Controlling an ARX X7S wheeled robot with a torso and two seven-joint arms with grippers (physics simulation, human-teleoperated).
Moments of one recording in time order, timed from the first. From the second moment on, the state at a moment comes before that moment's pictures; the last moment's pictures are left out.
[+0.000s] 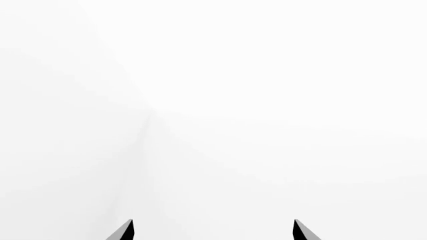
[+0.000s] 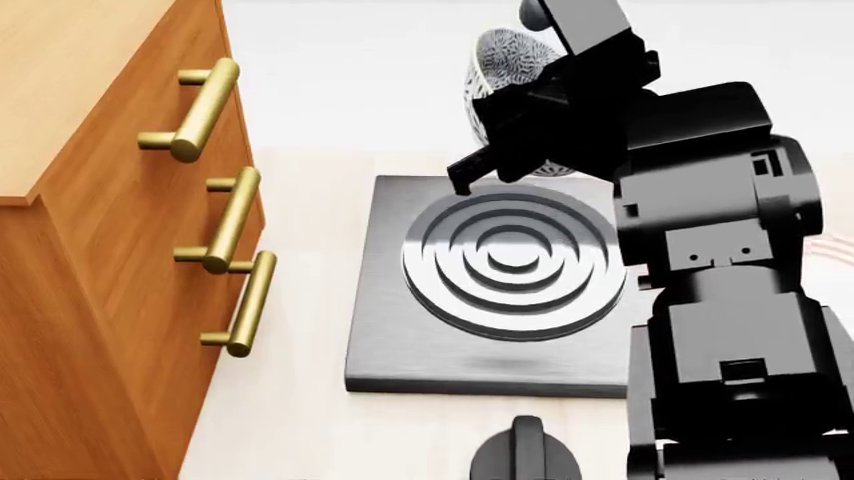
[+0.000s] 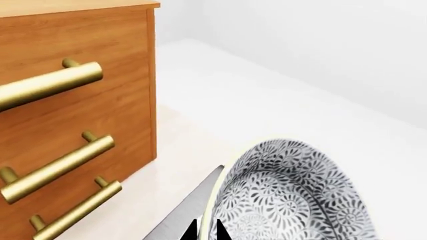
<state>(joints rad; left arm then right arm) -0.26 -0.46 -0.27 0.76 -0.55 -0.17 -0.38 1.55 0.12 -0.30 1.31 0.00 0.36 -0.75</state>
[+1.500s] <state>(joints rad) -0.24 -0.46 -0.27 0.75 -0.55 -0.13 -0.38 1.55 0.12 -0.30 1.31 0.00 0.36 -0.75</state>
